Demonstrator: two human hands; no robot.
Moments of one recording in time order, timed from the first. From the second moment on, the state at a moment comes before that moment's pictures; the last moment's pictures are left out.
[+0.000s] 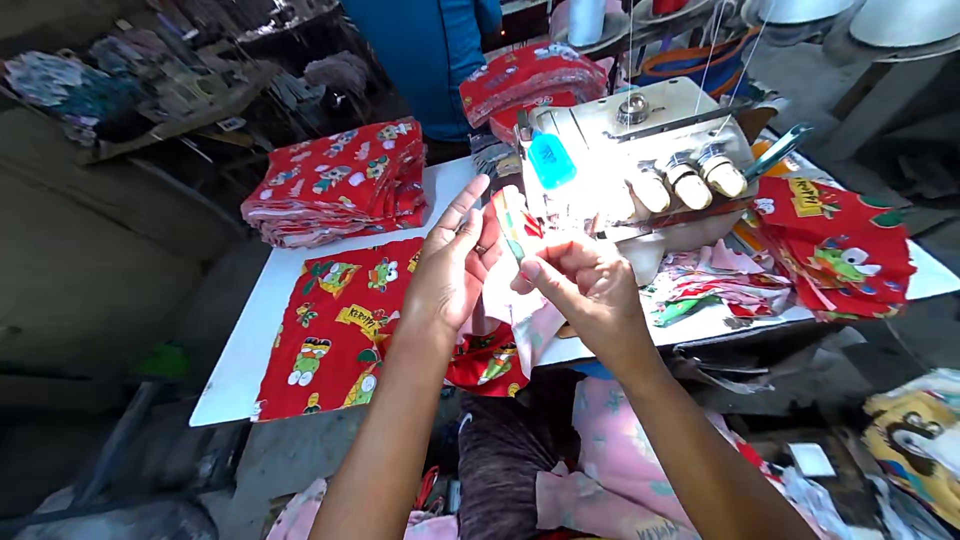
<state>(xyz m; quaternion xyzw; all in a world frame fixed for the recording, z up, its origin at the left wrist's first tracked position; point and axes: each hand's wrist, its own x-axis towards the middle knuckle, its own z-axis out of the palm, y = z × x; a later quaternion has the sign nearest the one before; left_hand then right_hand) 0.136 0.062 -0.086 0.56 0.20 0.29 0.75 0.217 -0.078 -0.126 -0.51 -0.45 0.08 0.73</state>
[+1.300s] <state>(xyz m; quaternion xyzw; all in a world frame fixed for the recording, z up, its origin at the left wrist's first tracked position) 0.122 0.049 -0.061 0.62 0.13 0.28 0.72 0.246 -0.073 -0.148 -0.58 -0.46 0.02 0.67</state>
